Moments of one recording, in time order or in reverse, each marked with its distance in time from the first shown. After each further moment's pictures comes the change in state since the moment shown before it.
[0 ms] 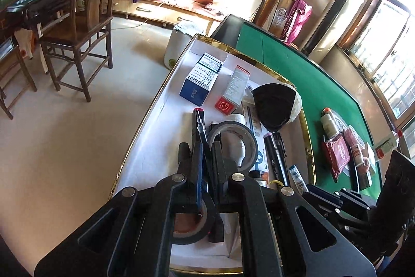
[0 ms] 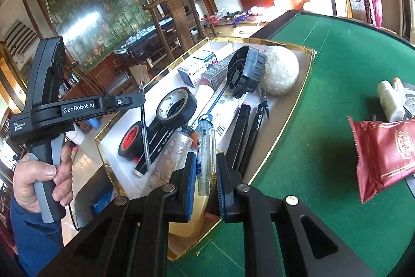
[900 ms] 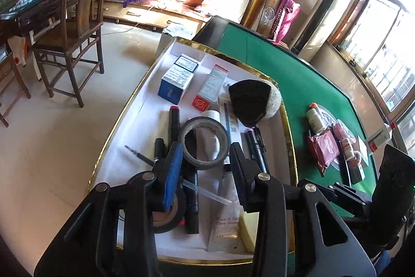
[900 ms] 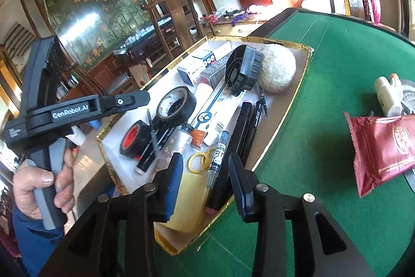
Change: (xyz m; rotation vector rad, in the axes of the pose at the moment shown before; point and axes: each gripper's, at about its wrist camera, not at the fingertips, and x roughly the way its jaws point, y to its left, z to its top) left arm -0.014 -0.031 -0.005 0.053 -0.015 -0.040; right arm -0.014 -0.005 -0.003 0.026 -0.007 0.025
